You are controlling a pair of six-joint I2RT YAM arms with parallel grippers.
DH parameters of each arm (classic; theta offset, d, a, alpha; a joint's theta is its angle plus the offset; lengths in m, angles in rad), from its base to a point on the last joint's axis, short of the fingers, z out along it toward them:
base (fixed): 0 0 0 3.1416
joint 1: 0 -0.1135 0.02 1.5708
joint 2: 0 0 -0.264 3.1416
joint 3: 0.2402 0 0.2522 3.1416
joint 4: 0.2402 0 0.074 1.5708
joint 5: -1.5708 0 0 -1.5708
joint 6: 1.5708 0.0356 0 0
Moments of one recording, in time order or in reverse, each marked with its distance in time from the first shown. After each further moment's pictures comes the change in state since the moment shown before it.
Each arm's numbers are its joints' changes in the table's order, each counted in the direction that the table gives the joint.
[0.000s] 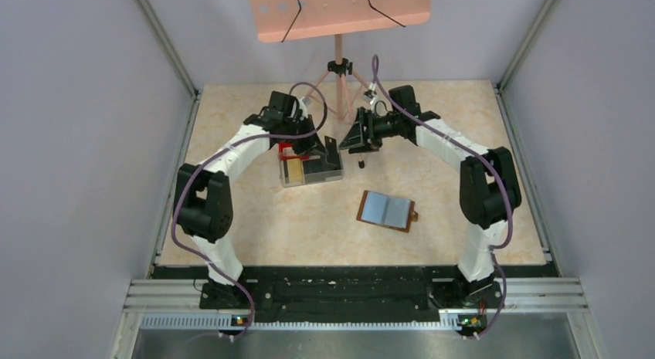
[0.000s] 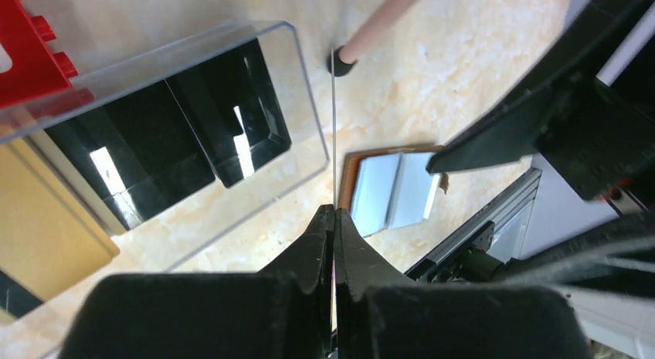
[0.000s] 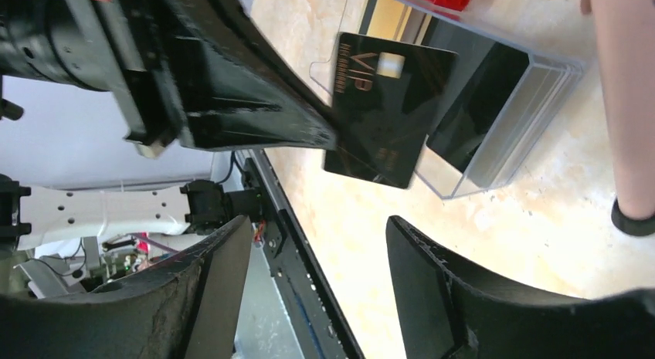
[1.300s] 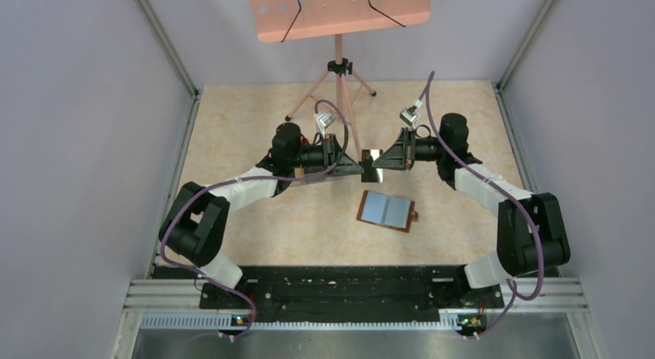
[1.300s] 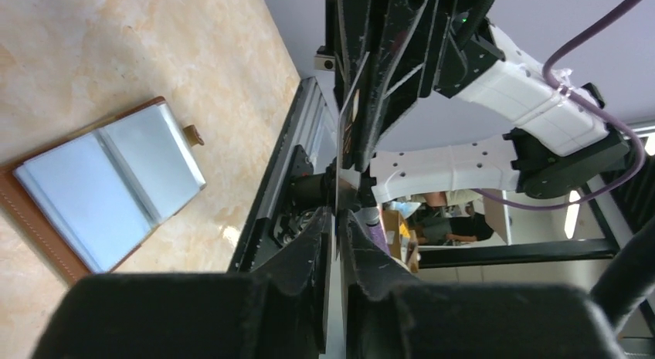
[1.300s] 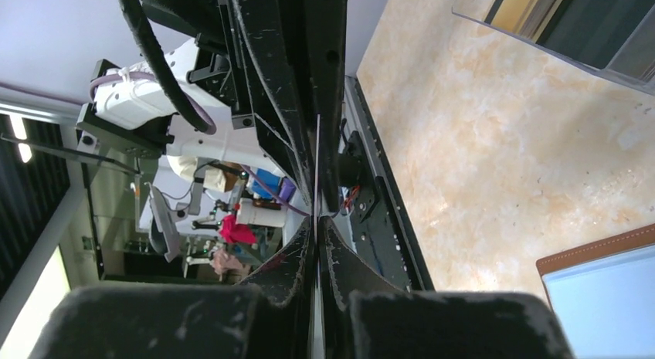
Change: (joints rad) left arm 0.175 -0.229 -0.529 -1.094 -0.444 -0.536; right arm 0.177 -0.459 -0.654 -0.706 0.324 0.444
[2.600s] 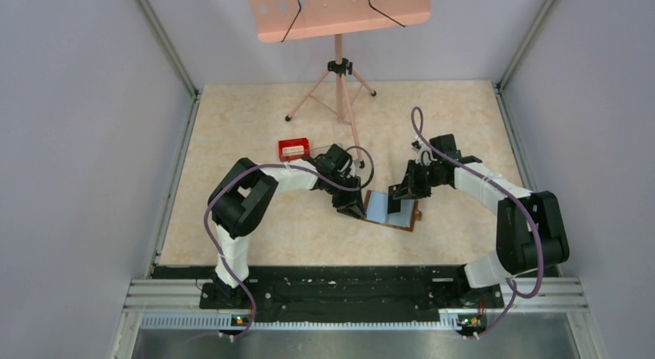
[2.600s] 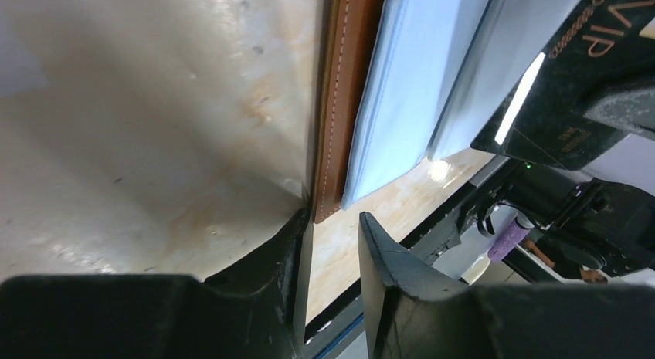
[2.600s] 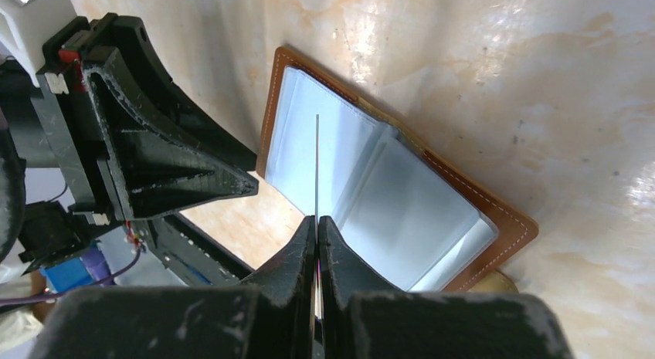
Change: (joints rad) left arm 0.187 0.359 0.280 0.915 0.395 0.389; right arm 0.000 0.008 0.003 0.855 -0.668 -0.594
